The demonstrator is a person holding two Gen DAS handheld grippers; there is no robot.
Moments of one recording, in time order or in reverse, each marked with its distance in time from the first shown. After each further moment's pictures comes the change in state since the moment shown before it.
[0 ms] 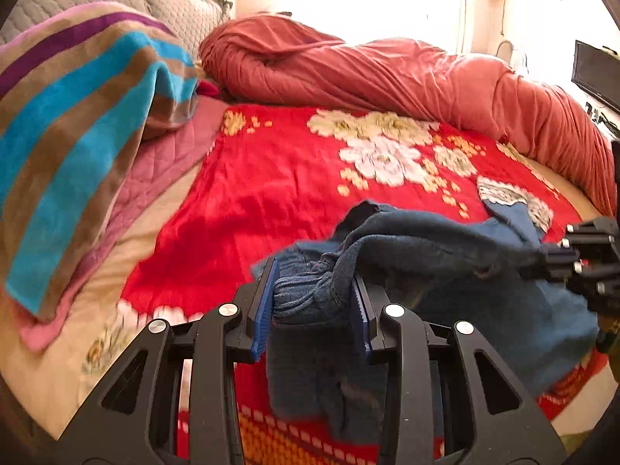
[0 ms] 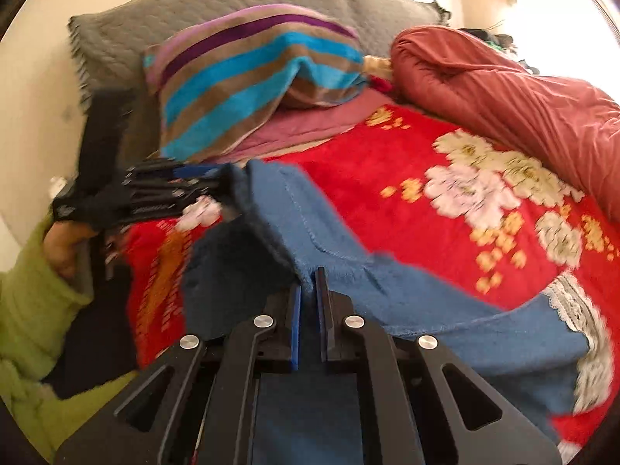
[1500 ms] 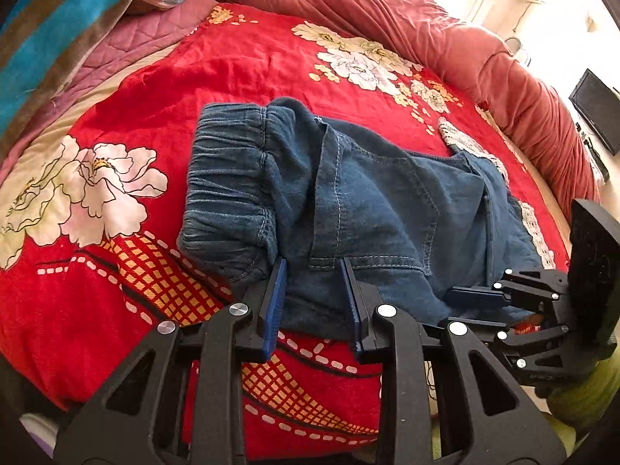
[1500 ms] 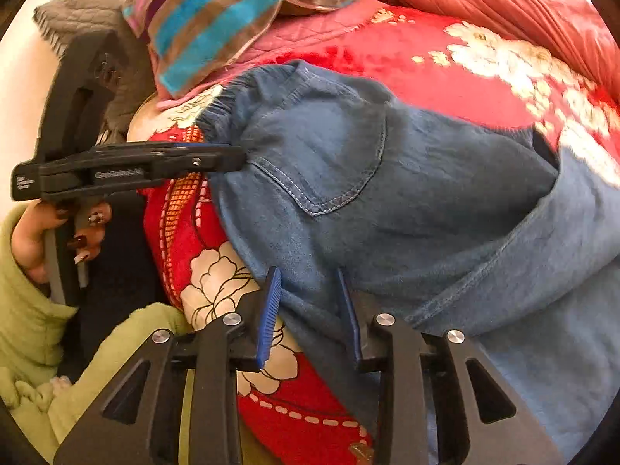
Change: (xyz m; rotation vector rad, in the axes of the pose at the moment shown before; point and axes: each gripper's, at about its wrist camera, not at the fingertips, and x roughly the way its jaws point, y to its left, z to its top) left arm 0.002 -0.011 -0.070 -0.191 0.248 -0.178; right arm 0.042 0.037 -0.065 0.182 0.212 0.016
